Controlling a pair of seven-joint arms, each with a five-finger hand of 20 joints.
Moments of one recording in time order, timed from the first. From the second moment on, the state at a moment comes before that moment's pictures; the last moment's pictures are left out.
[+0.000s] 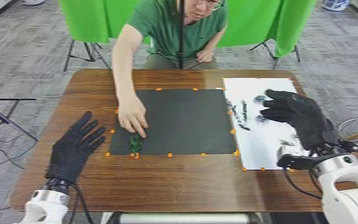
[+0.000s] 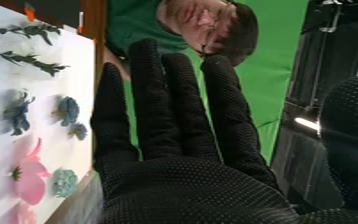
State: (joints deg) left arm 125.5 -71.6 -99.7 -116.1 43.7 -7.2 6.5; right arm -120.0 -61.0 100.6 -126.3 -66.9 1.8 3.3
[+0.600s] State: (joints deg) left arm 125.6 -71.6 -99.6 -116.1 43.7 -7.5 6.5; right arm -120.3 -61.1 101.2 -126.5 -69.6 1.6 4.0
